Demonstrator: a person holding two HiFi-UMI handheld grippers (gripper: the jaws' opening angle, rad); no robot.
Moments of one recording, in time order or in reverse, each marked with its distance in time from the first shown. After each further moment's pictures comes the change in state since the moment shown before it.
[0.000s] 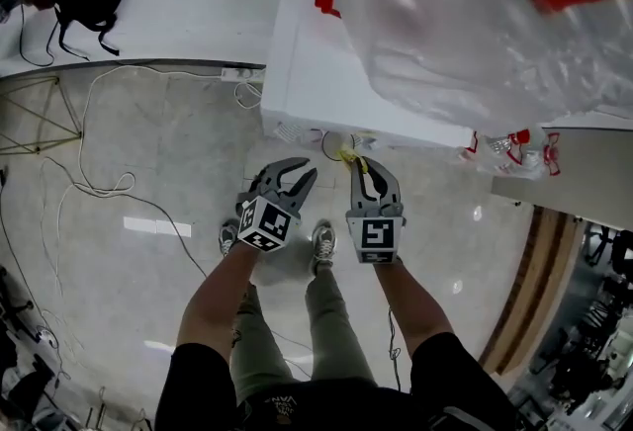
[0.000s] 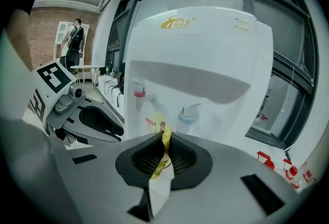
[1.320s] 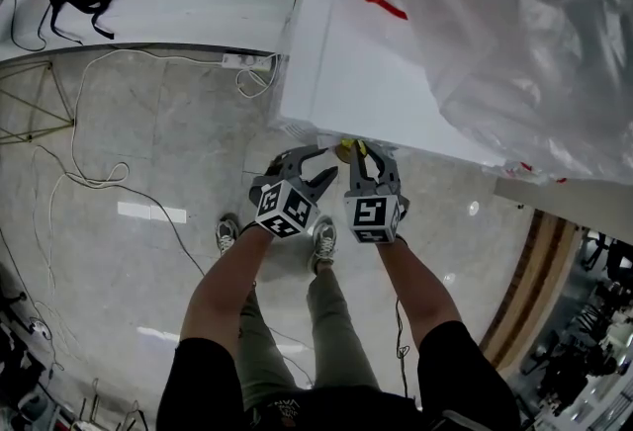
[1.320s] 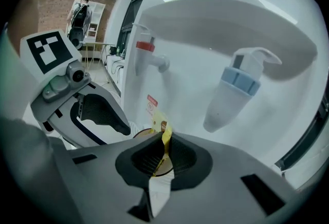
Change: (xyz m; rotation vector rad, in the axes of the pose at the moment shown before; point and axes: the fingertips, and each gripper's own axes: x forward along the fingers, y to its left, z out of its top) left arm 0.060 0.001 -0.044 0.031 0.060 -0.108; right arm 0.079 0.013 -0.043 -0.186 0.125 0.034
